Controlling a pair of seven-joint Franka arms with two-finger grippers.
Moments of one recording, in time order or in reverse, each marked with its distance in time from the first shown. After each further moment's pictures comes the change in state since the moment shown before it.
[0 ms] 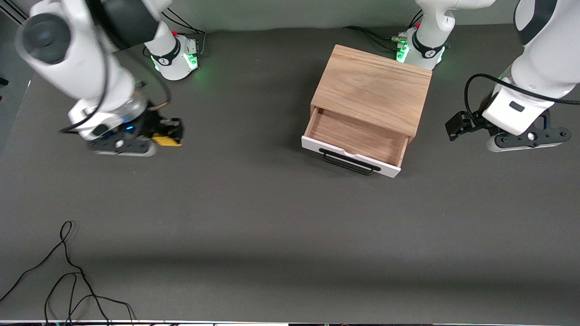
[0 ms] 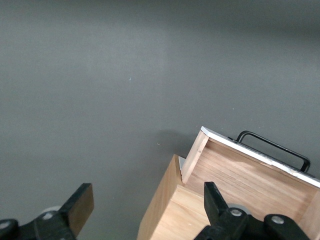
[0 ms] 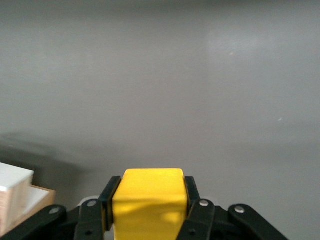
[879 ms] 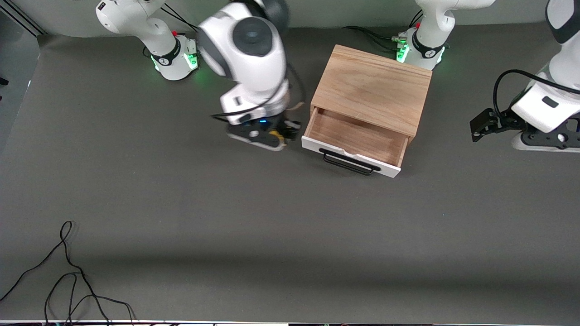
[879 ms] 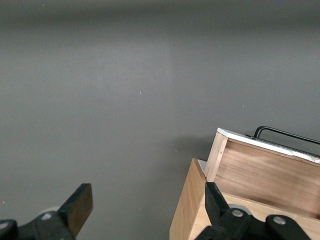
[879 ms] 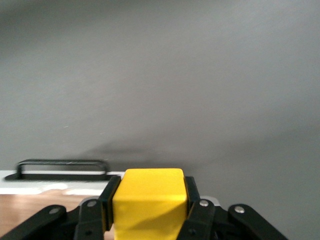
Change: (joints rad) left arm 0.007 0.061 0.066 0.124 0.000 -0.066 0.197; right arm 0.332 0.432 0.015 0.401 0.018 0.112 0.639
